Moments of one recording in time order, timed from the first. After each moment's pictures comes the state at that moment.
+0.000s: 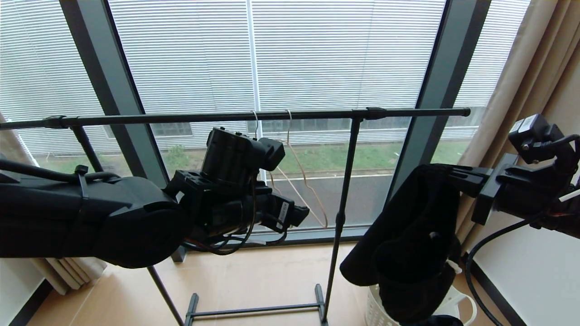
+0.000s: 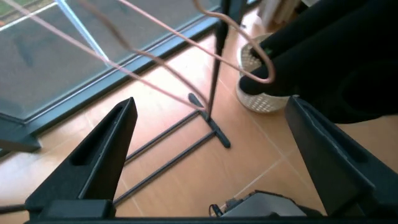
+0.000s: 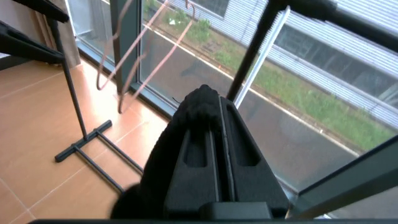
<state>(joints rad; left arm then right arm) -0.69 1.85 -1.12 -0.19 0.13 -0.04 0.13 1.46 -0.61 -0.69 0.51 -0.25</state>
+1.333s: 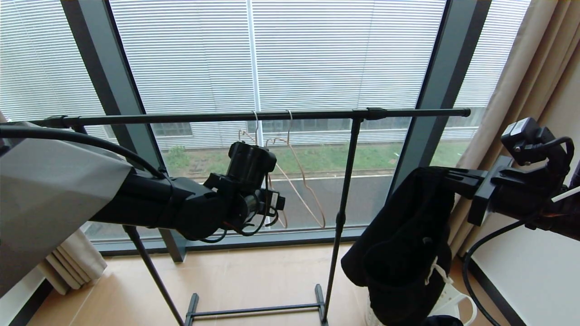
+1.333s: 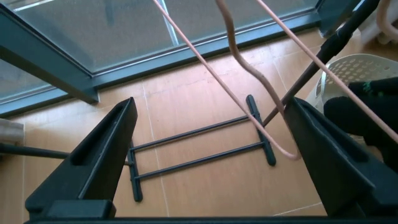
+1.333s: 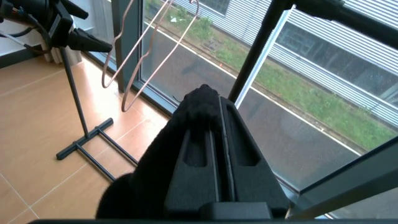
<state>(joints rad) -0.60 2.07 -1.26 -0.19 0.41 -0.12 0.13 1.49 -0.61 -0.69 0.51 -0.25</state>
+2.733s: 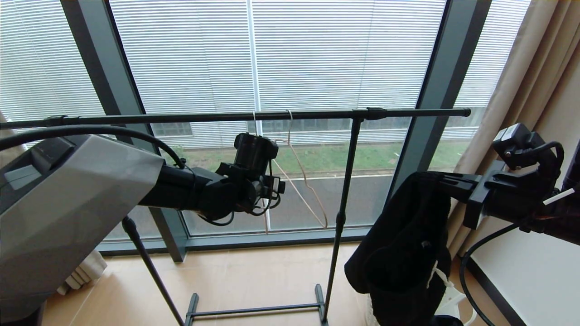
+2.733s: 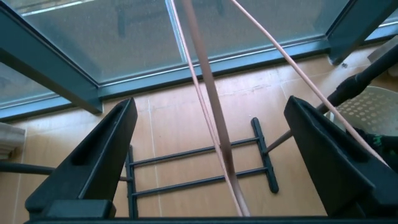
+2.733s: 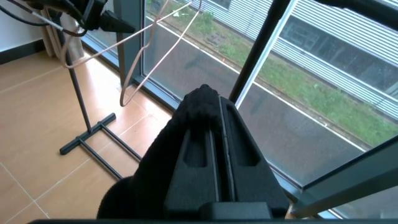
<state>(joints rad) -0.55 2.20 -1.46 -0.19 0.43 -0.11 0.14 1.51 -0.61 -0.69 0.51 -0.26</state>
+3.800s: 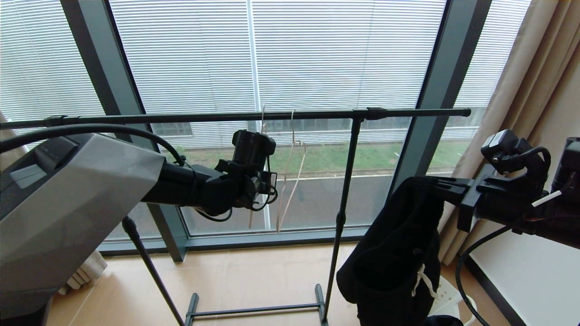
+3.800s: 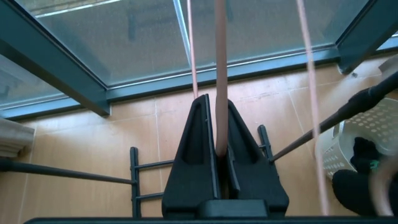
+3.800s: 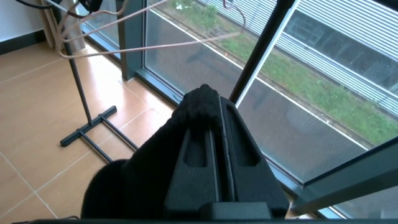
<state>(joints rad) -0.53 2.21 -1.49 -0.19 0.46 -0.10 0.14 1.54 -0.61 -0.69 0.51 -0.28</state>
